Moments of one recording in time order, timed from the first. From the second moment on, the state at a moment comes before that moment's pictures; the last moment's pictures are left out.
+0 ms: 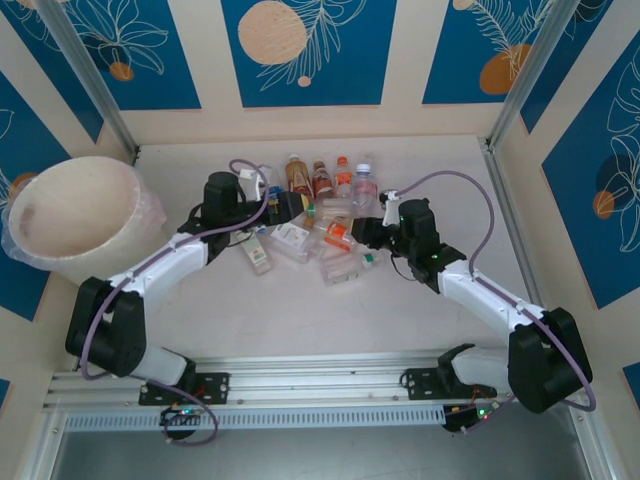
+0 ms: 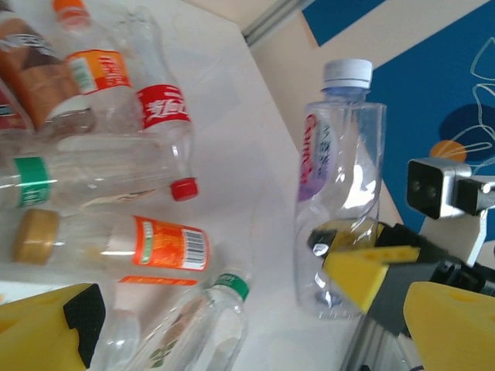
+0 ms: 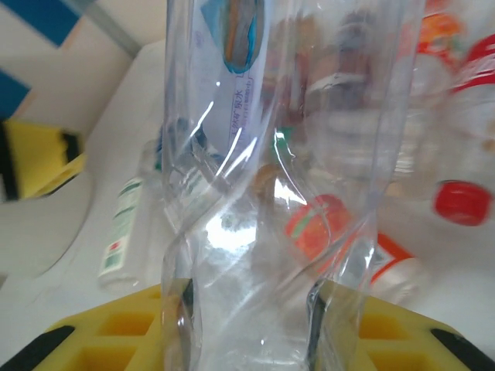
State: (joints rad) left arm -0.41 1.46 0.97 0.12 0.64 -0.67; right arm 0.44 1.21 0.70 0.04 -0.30 0.47
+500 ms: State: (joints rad) left arm -0.50 1.52 1.22 0.01 0.54 -0.57; right arm 0.53 1.31 0.88 -0.02 -0.62 0.38
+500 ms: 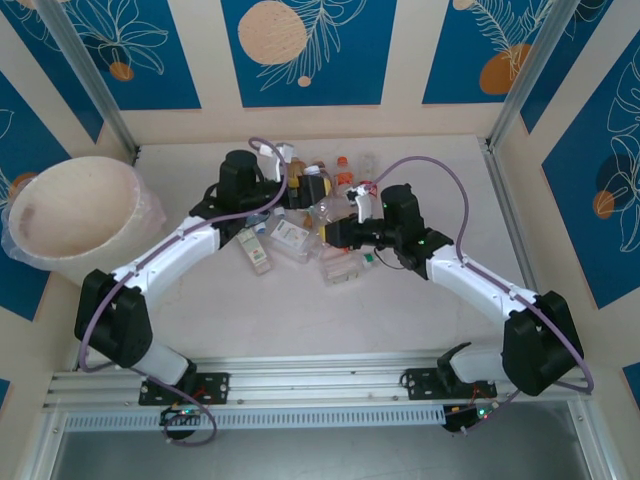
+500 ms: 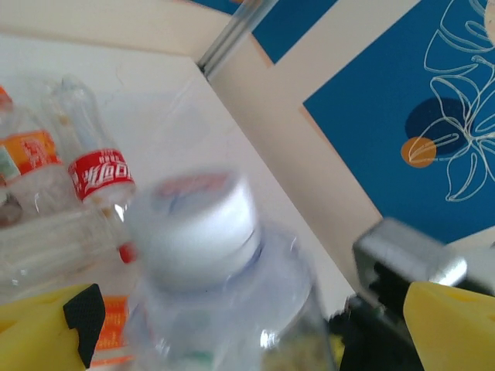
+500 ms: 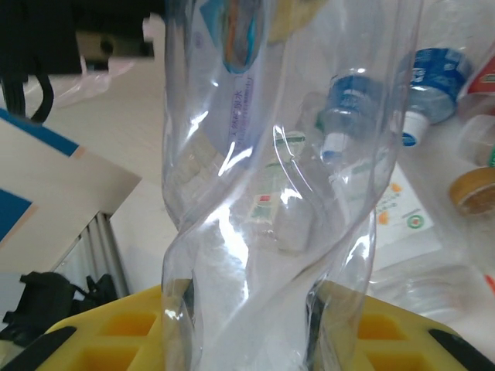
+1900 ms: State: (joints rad) left arm -0.42 1.47 1.25 -0.15 0.49 -0.56; right arm 0.59 1.22 0.94 -0.02 -0.49 0.36
